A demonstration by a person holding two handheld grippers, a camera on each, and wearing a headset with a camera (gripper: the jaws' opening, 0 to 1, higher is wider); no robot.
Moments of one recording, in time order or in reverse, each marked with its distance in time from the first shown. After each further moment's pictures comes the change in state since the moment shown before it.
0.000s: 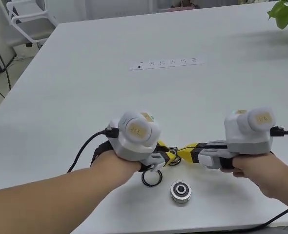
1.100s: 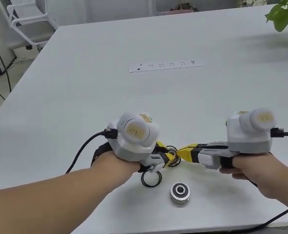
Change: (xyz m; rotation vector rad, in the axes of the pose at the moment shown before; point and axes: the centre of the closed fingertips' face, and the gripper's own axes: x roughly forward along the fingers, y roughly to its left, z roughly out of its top) left arm 0.001 -0.001 0.002 -0.008 -0.013 -0.010; right arm -0.004 0.001 0.002 0.054 -0.027 0.016
